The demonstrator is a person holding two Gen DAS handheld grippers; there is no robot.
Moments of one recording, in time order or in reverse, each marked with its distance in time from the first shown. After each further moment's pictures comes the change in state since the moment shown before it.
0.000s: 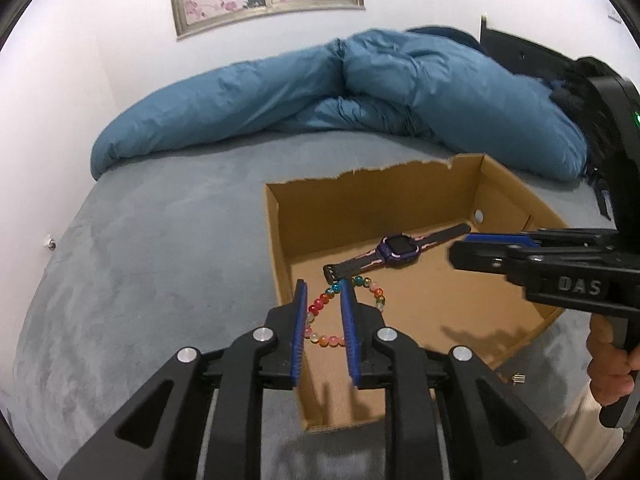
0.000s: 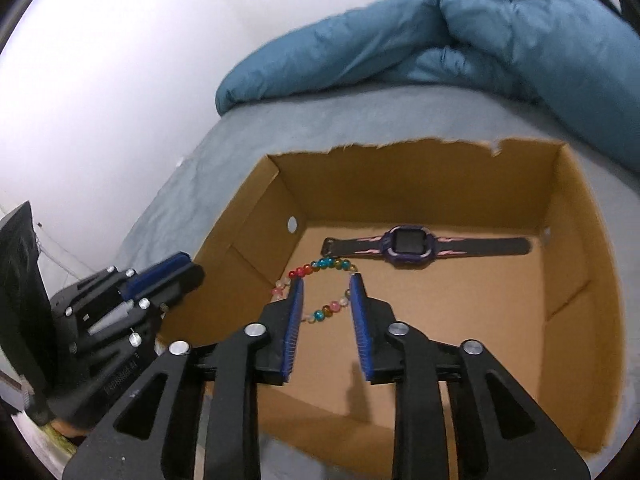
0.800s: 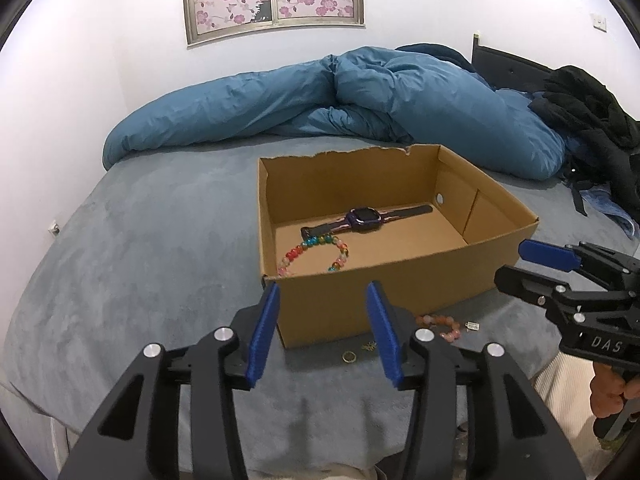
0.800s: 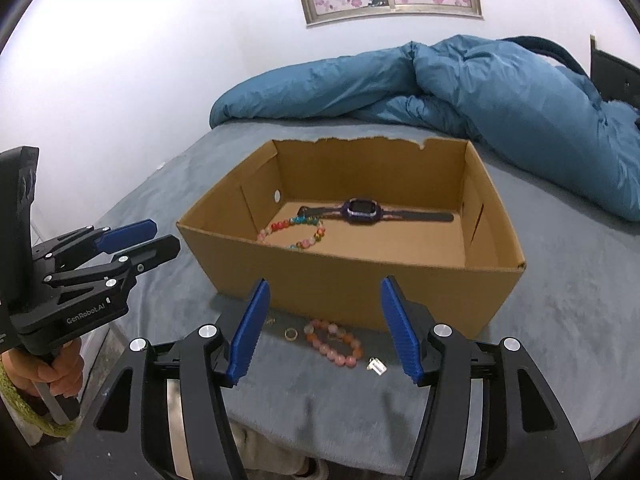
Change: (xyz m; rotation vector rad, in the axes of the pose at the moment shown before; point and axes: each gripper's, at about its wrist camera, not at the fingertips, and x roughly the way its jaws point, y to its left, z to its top) left arm -0.064 -0.030 -0.066 -0.033 -0.046 -0.017; right arm -0.079 0.016 -0.103 -0.112 -0.149 -0.159
